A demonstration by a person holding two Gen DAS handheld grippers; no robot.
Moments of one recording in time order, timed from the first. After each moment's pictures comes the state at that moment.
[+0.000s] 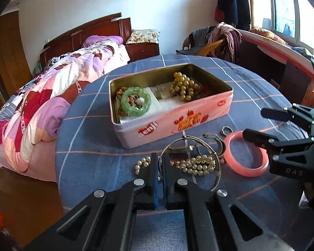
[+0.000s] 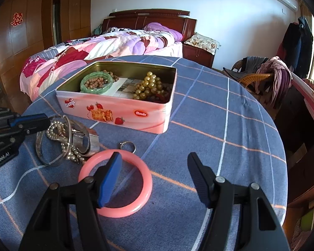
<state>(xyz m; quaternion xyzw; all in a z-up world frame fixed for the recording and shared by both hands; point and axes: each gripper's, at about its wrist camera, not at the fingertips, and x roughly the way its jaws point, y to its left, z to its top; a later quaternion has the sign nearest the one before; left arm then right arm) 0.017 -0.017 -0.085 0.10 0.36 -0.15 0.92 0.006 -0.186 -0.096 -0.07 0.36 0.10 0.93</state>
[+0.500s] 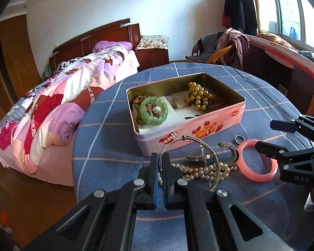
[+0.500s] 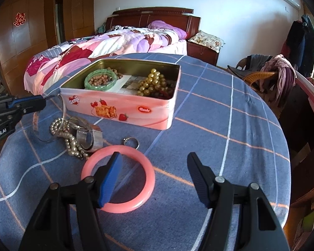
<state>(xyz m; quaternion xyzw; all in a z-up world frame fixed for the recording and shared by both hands) 0.020 -0.003 -0.077 0.10 0.34 -0.12 0.93 0.006 -0.188 -0.097 -0.07 0.37 0.12 0.92</state>
